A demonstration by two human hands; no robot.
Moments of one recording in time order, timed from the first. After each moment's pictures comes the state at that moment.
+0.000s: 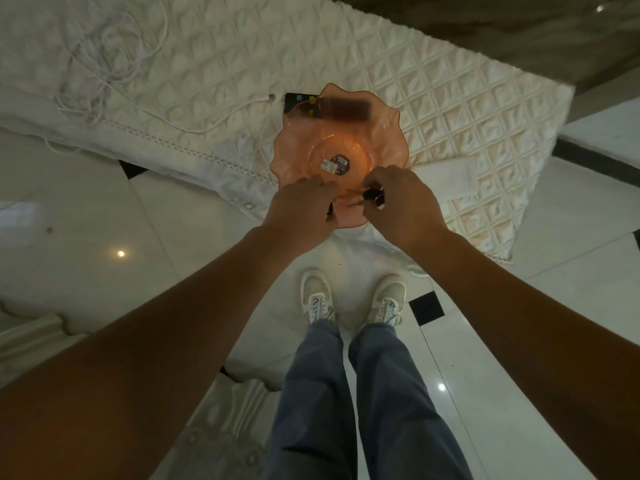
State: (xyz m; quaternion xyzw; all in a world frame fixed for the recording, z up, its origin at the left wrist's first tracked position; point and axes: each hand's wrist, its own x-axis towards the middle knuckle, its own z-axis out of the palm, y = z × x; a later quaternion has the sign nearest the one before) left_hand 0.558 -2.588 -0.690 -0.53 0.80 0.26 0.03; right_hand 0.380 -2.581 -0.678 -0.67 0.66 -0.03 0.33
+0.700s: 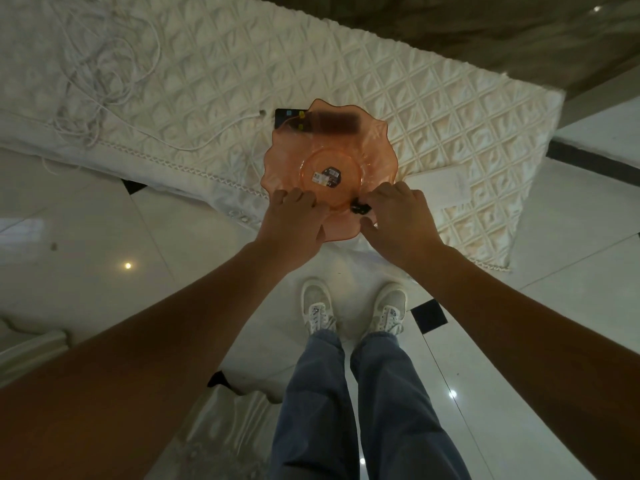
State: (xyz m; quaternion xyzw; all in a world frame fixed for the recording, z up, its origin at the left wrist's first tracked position) left_hand 0.557 -2.588 -0.704 -0.48 0.85 0.15 0.12; right_hand 0.367 -2.576 -0.694 -0.73 0.63 0.05 0.24
